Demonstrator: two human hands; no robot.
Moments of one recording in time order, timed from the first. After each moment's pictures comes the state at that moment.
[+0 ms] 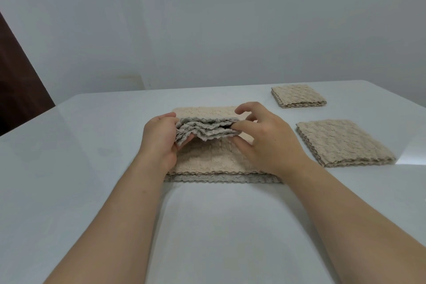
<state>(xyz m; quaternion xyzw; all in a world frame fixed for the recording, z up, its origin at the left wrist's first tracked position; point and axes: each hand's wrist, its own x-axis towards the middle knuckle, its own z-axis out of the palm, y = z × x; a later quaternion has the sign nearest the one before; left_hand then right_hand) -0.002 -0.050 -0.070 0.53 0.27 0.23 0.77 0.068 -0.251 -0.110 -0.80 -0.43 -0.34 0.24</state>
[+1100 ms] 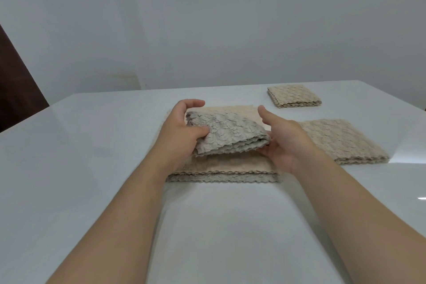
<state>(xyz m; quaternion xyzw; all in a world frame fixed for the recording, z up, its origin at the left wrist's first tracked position) -0.005 -0.063 -0.080 0.76 0.05 0.19 0.63 0.049 -0.260 -0.076 -0.56 0.04 0.15 0.81</state>
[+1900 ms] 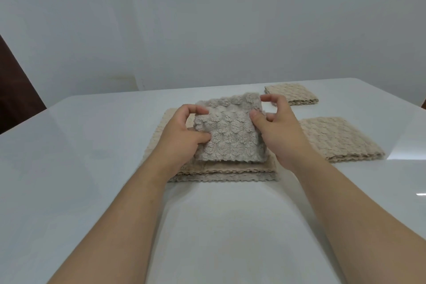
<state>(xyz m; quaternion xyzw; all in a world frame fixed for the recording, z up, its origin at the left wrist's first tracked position) -0.007 -0.067 -0.086 0.75 0.03 0.15 0.64 0.057 -0.265 -0.089 -0.74 -0.13 -0.05 0.66</state>
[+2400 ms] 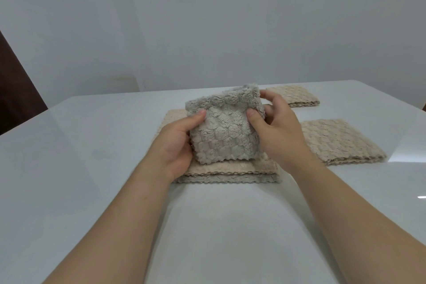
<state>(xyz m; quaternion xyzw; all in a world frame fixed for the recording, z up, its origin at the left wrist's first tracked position) -0.007 -0.073 -0.076 0.55 0.08 0.04 0.83 0.052 -0.260 -0.090 -0.74 -0.23 -0.12 0.62</state>
